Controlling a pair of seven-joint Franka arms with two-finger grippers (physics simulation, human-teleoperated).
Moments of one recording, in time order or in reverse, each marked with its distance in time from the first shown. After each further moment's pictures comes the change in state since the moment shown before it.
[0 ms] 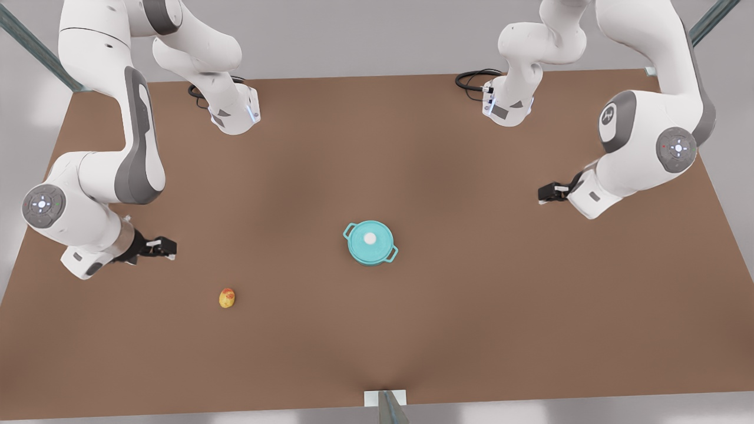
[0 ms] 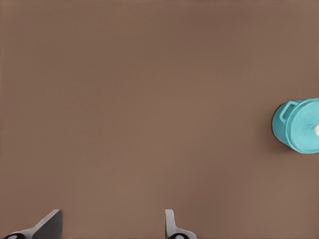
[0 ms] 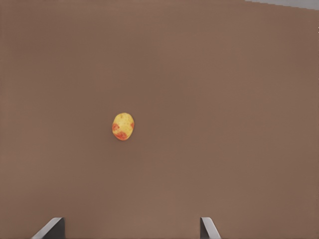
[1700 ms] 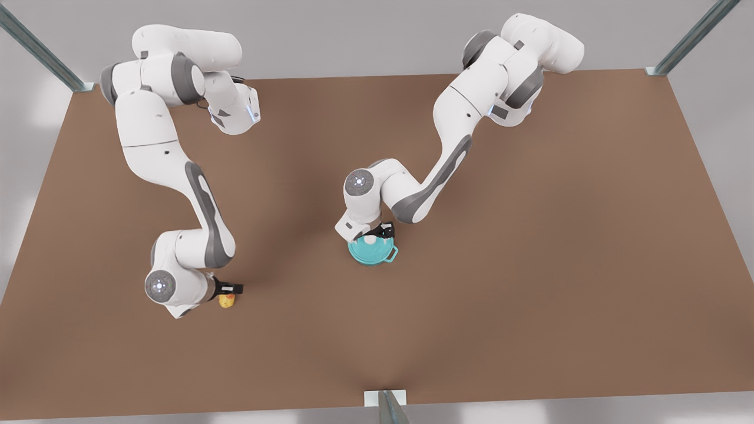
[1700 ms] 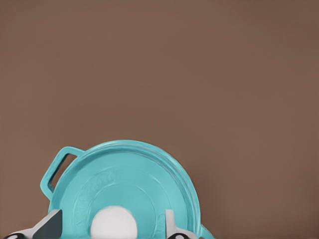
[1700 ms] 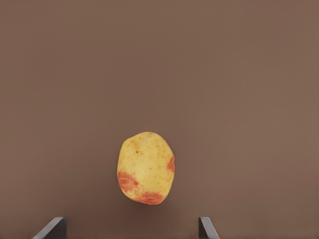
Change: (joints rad) left arm -0.534 0.799 -0.263 0.479 0.463 0.464 -0.898; right arm 0.093 0.488 -0.004 0.093 0.064 0.215 0.269
